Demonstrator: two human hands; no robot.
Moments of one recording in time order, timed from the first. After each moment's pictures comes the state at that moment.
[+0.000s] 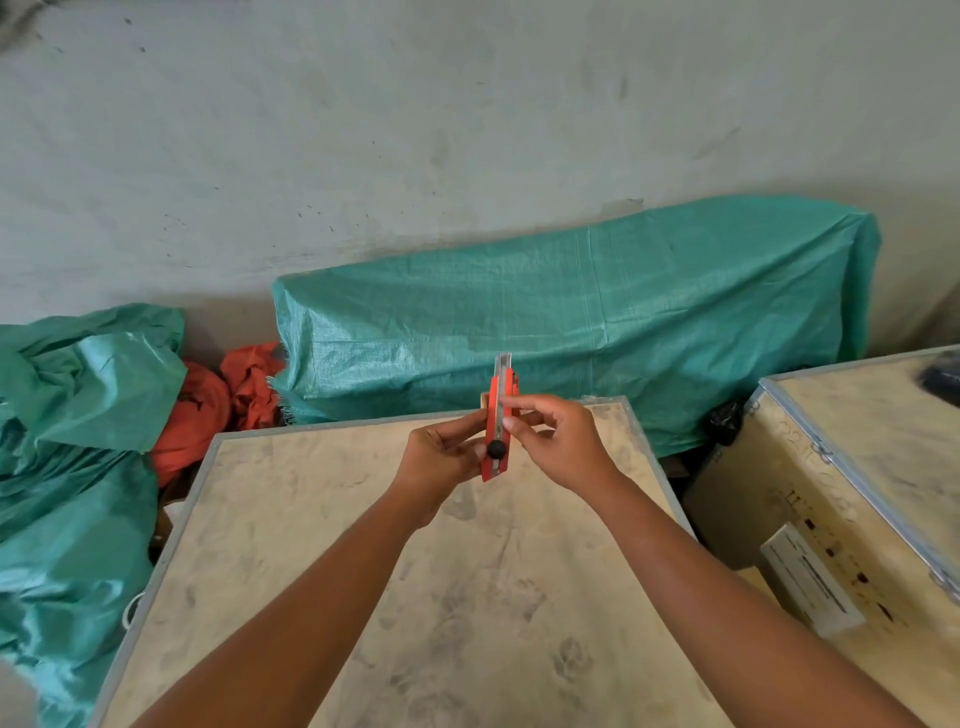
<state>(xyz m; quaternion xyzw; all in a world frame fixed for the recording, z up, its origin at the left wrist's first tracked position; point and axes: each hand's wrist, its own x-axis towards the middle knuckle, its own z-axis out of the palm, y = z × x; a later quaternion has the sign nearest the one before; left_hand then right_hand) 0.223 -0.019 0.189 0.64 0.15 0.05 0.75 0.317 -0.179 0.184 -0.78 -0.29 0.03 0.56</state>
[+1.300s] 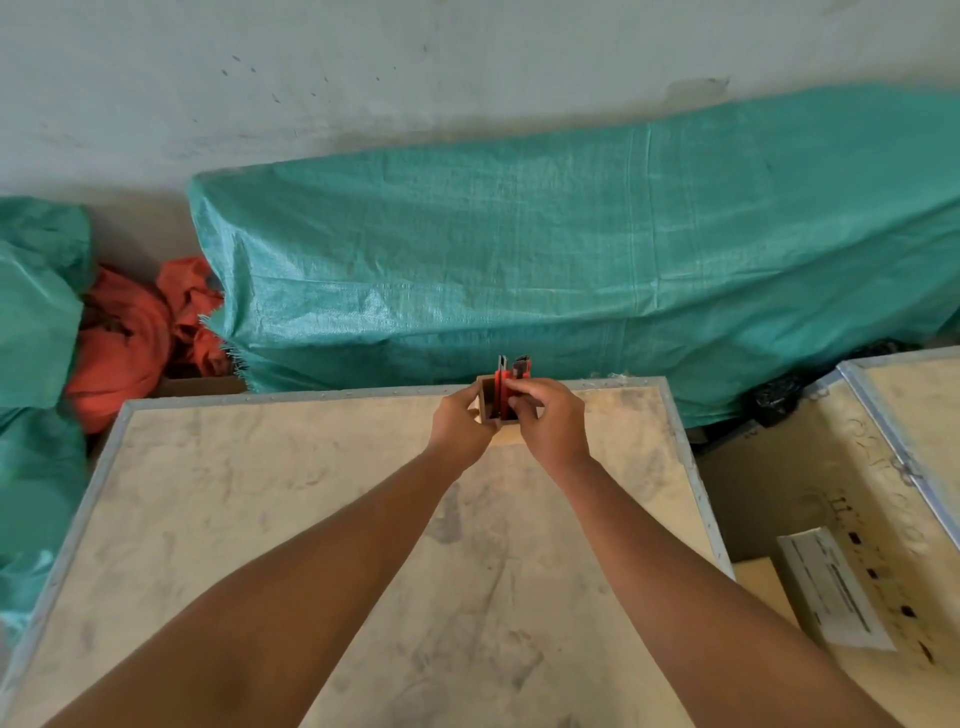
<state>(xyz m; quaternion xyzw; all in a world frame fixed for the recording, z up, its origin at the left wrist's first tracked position) 0.425 0.030 0.026 0.78 0.26 -0.02 0.57 0.483 -0.104 0.023 -0.86 -0.22 -0.03 0.45</state>
